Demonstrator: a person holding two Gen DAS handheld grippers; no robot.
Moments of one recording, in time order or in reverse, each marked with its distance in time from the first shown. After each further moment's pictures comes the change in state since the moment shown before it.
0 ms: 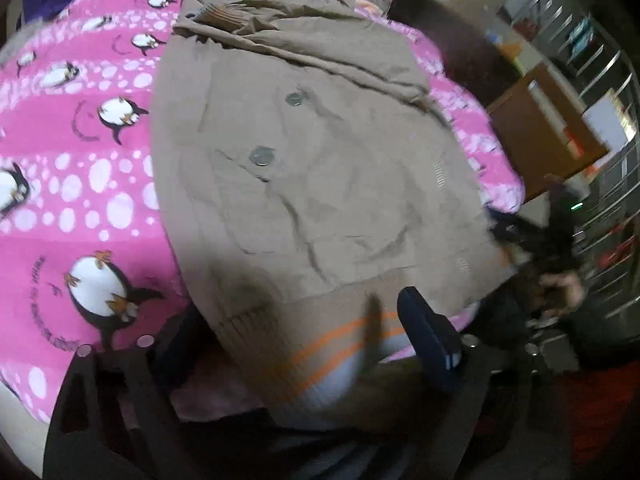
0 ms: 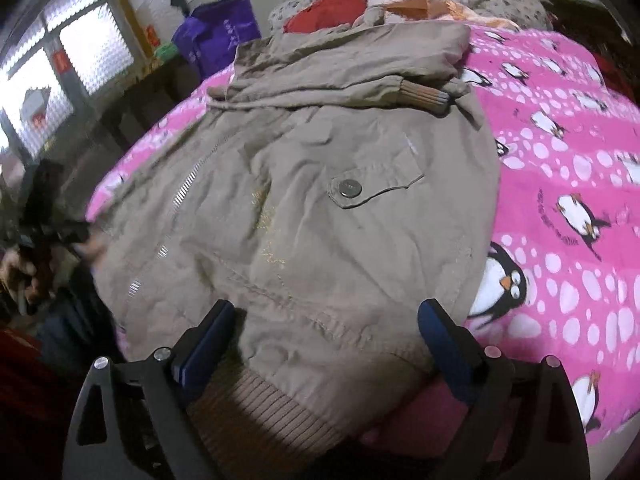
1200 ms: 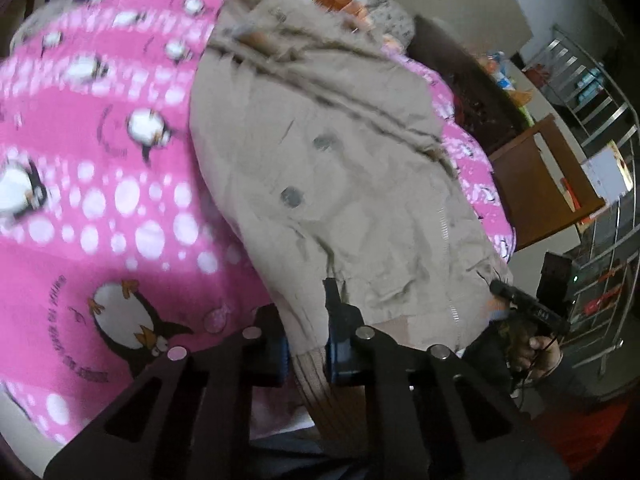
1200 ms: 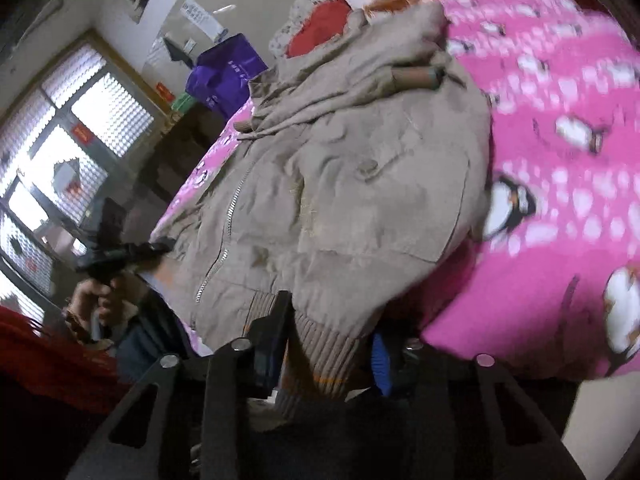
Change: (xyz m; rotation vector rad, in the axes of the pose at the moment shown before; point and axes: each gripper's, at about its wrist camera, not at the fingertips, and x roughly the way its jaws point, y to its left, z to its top) left arm -0.022 0.020 0.015 -0.113 -0.116 -0.066; right arm -0.032 -0.002 -0.021 0.114 -0.098 0.189
